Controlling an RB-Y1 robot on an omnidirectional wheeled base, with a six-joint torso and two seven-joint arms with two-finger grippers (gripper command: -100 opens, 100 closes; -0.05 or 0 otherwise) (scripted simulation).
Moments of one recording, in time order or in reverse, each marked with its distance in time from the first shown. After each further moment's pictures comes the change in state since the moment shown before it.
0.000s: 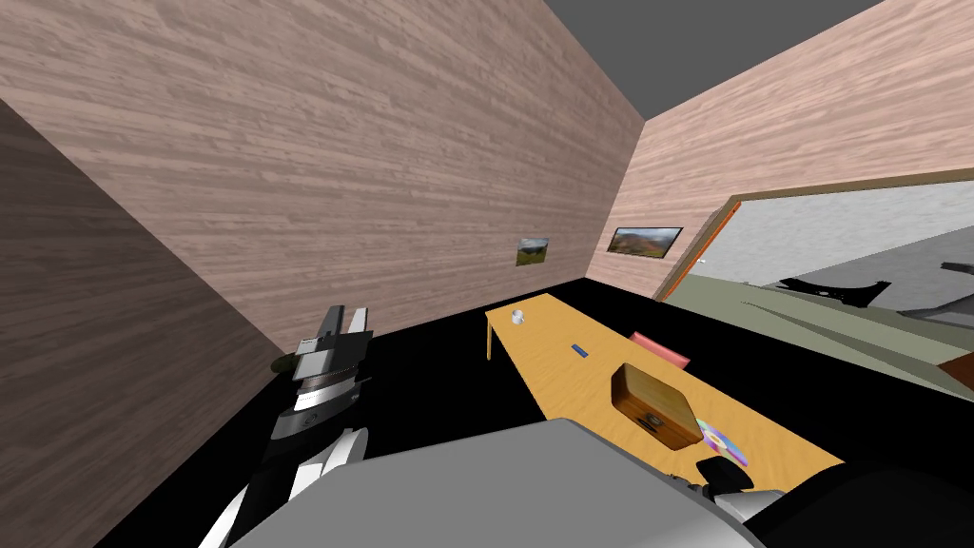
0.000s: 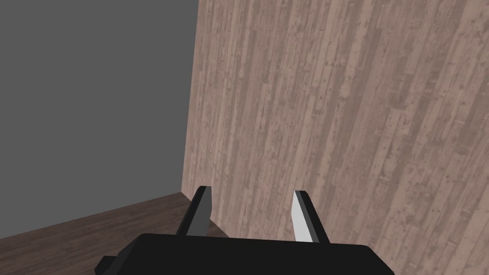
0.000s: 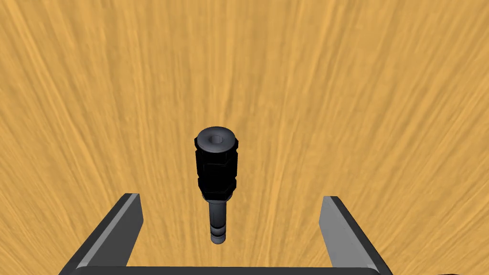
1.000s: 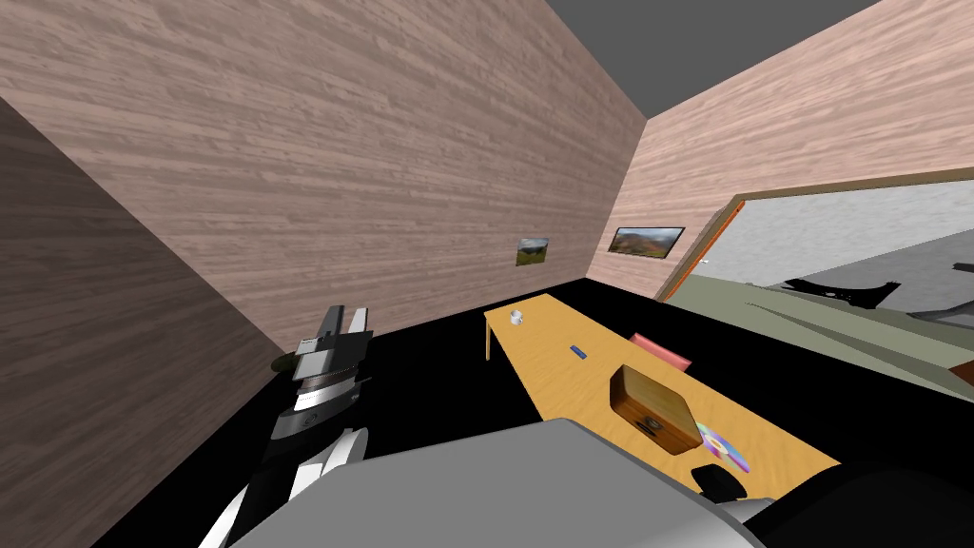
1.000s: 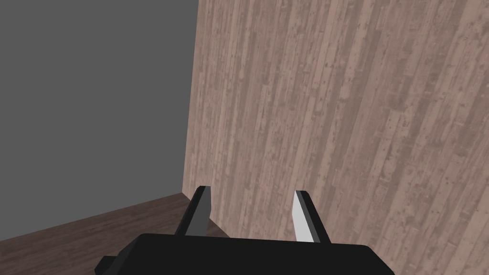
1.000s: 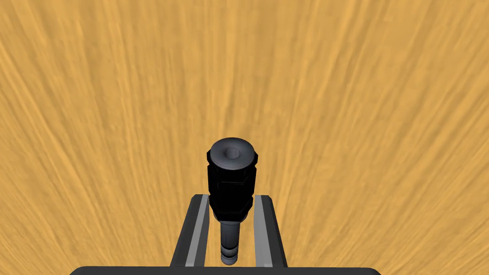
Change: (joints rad) left arm 0.000 0.000 0.000 0.000 0.000 0.000 0.000; right arm -0.003 0.073 -0.023 0.048 0.082 -0.002 -0.029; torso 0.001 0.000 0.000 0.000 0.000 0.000
